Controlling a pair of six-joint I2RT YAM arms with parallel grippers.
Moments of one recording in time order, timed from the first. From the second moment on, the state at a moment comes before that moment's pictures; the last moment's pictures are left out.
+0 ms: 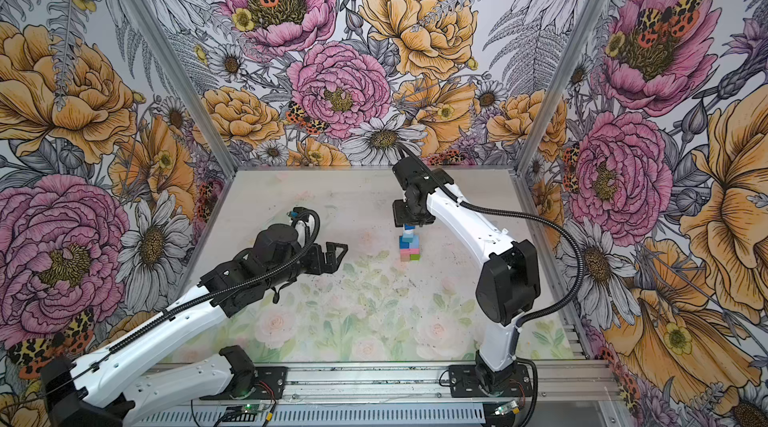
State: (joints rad) left arm -0.74 0.99 0.89 -0.47 -0.09 -0.58; right arm 0.48 1.81 1.76 -1.15 0.02 0.32
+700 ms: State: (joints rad) left arm -0.65 0.66 0.54 -0.27 -0.59 -0.33; right arm 0.14 1.03 1.03 -0.83 0.27 0.39
